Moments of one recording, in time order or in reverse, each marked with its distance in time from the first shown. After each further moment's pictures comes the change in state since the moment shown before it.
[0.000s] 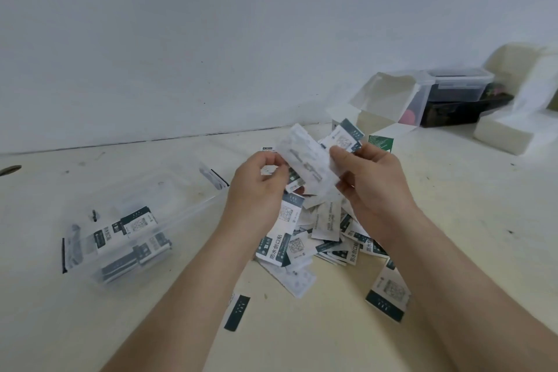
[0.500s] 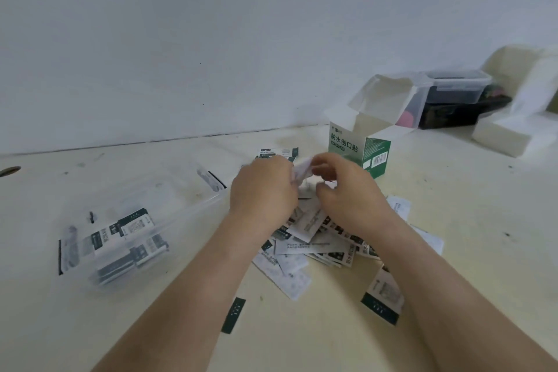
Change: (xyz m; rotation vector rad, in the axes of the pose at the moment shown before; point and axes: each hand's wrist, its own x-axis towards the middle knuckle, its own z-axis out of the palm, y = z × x) left_hand 0.025 0.002 0.013 1.040 -0.038 0.306; right_hand 0.001 0.011 -0.003 -1.042 -0.221 -0.332
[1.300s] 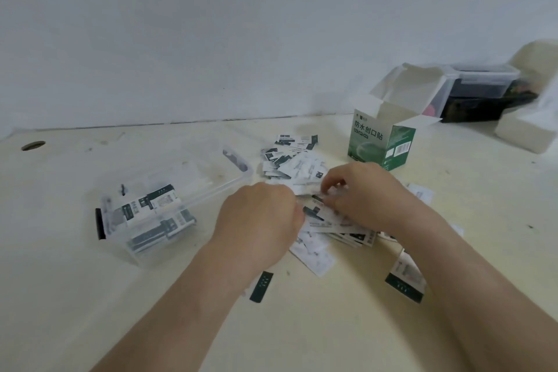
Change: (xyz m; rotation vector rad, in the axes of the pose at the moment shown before) left_hand -0.066 -0.033 -0.014 0.152 -0.148 0.060; right_hand -0.008 -0.012 0.003 -0.505 -0.243 -0.030
